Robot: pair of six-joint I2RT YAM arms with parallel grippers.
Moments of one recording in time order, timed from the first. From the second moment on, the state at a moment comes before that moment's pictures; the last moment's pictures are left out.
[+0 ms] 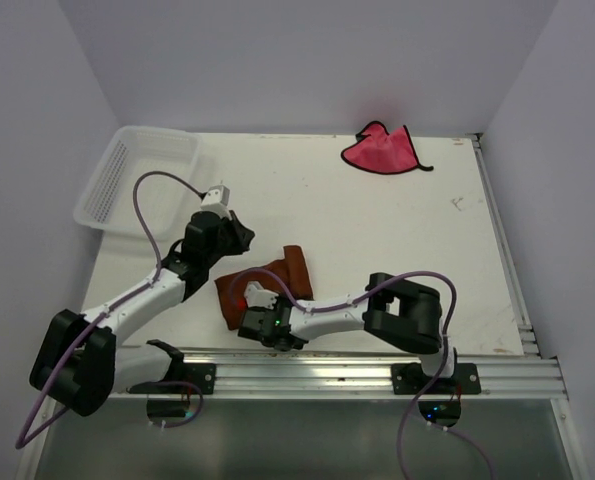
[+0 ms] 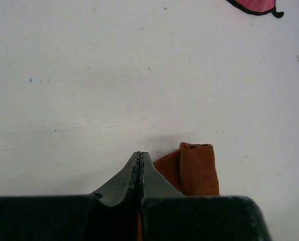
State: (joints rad) left arm -0.44 1.19 0.56 0.16 -0.03 -0.57; right arm 1.37 1.98 1.18 -0.60 0.89 0.15
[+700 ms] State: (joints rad) left arm -0.55 1.49 0.73 0.34 0.39 -0.42; right arm 1.39 2.09 1.29 -0.67 0.93 0.08
